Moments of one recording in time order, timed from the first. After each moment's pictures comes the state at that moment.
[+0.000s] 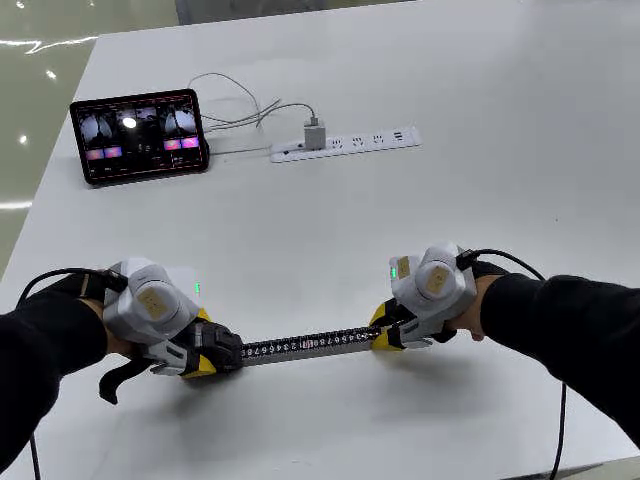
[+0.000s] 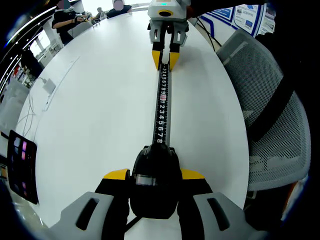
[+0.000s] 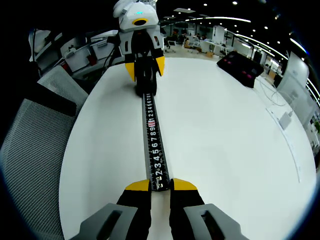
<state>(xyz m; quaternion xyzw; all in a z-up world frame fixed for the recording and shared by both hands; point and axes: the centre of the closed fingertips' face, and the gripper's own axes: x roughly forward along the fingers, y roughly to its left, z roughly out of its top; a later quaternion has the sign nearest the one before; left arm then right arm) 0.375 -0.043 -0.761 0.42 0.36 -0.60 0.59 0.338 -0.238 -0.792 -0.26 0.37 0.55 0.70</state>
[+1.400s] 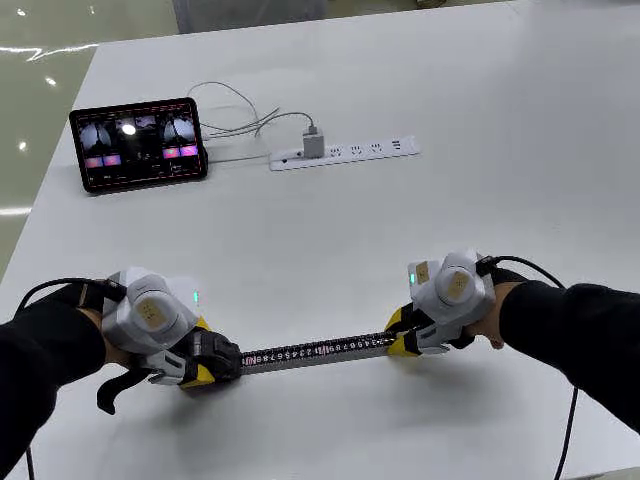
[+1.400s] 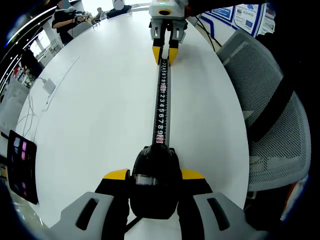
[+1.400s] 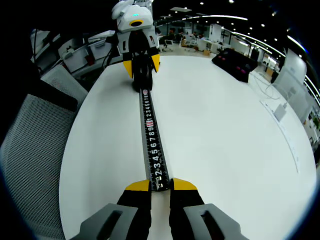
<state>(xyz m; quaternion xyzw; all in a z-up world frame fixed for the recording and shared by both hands) 0.375 -0.044 -0.762 0.41 0.36 -0.60 0.59 0.336 -0.261 -0.793 -0.26 0.37 0.54 0.71</state>
